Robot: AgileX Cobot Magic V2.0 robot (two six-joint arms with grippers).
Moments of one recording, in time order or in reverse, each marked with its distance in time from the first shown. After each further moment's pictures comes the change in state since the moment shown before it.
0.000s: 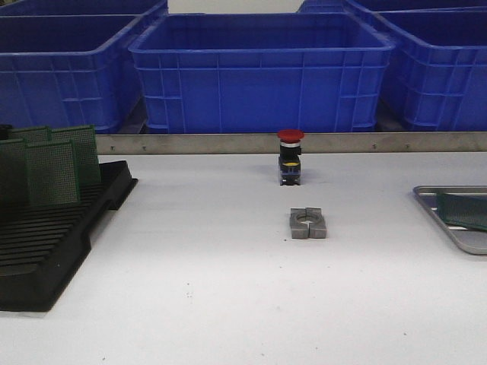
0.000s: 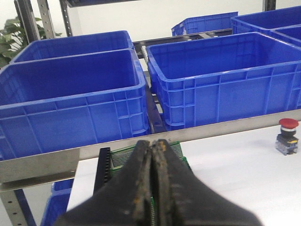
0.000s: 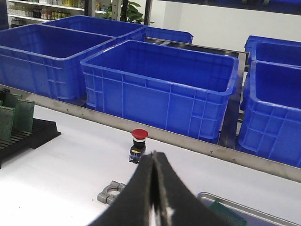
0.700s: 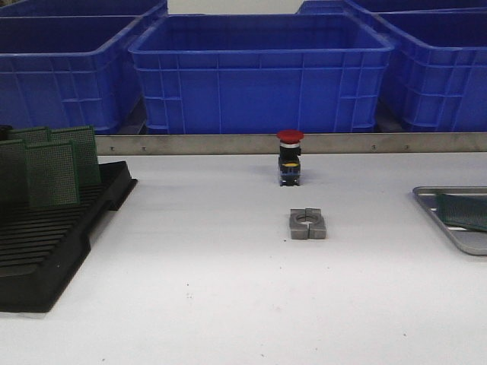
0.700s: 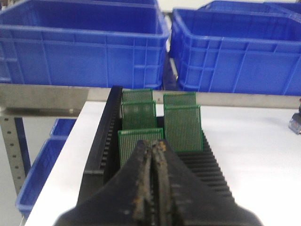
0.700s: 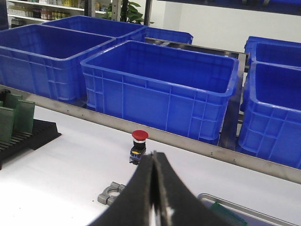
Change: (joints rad) left arm 0.000 -0.218 0.235 1.059 0.044 -1.240; right arm 0.000 -0.002 0.000 0.000 0.000 0.000
